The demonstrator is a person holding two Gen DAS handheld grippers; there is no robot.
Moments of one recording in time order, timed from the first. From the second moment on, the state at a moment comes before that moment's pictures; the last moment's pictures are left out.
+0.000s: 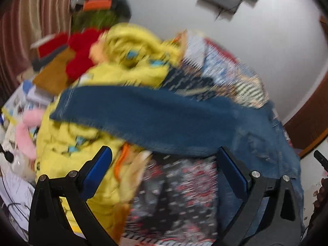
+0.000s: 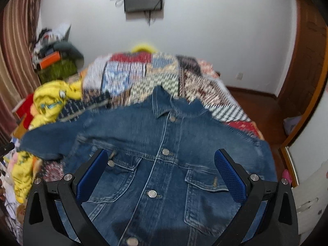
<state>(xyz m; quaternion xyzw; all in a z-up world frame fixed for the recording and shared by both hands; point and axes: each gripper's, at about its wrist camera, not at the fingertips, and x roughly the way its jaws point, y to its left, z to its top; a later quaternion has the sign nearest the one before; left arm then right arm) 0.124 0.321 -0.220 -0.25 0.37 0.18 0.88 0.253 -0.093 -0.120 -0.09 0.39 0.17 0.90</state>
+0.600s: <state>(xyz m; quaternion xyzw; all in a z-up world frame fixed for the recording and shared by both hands) 0.165 0.424 -0.299 -0.42 0.40 0.18 0.80 0.324 -0.029 -0.192 -0.16 0.49 0.21 0.83</state>
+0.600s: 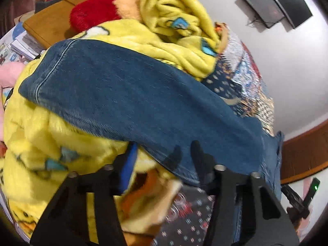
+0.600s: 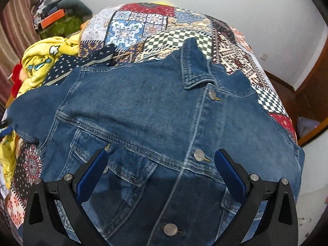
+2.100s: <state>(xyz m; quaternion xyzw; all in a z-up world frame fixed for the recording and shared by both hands) 0.362 -0.004 -0.179 -0.02 0.46 -0.13 0.88 0.303 -0.206 -0.132 -0.09 0.47 0.14 0.87</state>
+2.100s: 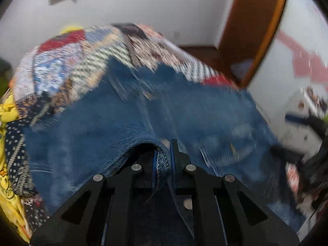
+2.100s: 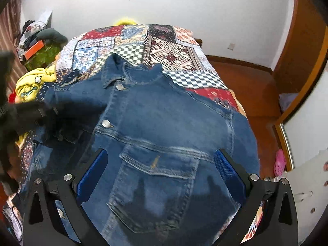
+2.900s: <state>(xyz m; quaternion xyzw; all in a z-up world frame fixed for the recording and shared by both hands) 0.266 0.108 -0.165 -0.01 0.47 -0.03 0.88 0.276 -0.124 -0.115 -0.17 0.42 0.23 0.86</state>
